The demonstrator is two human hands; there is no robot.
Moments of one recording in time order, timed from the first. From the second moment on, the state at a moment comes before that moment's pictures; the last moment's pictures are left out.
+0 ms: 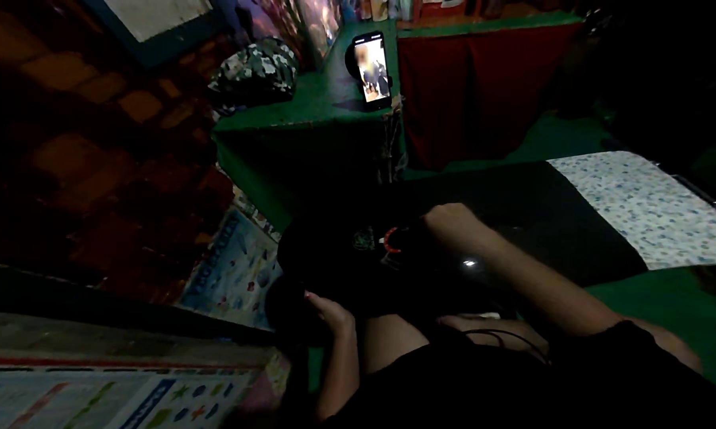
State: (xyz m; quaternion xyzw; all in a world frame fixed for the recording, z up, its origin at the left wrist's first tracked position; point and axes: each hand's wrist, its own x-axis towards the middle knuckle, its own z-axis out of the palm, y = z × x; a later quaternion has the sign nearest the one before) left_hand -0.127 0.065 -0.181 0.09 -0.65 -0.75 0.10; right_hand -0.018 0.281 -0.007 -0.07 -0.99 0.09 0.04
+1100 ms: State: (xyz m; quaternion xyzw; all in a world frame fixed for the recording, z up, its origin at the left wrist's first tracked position) left_hand -0.122 0.034 -0.181 -0.02 -0.66 -0.75 0.00; right_hand 0.070 0.399 0.004 -0.36 -0.92 0.18 0.05
